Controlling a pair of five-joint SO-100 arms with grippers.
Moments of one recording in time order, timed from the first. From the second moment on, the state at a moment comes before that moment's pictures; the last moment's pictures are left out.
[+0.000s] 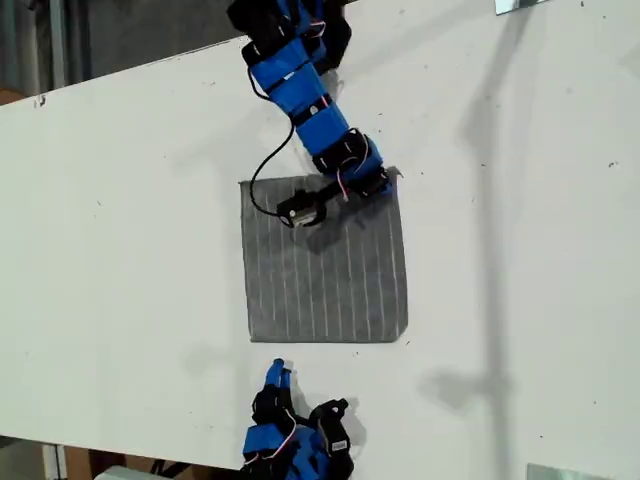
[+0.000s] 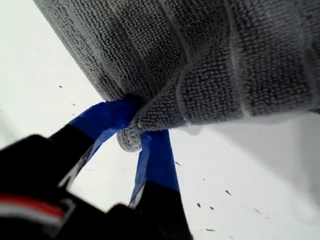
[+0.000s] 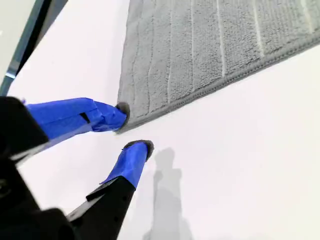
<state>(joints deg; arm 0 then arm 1) -27.3 197.8 177.5 71.3 -80.2 -22.1 75.3 103.5 54.5 79.9</state>
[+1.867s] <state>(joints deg) 24.6 87.4 127.6 22.5 -105.1 -22.9 72.1 98.6 58.6 80.0</state>
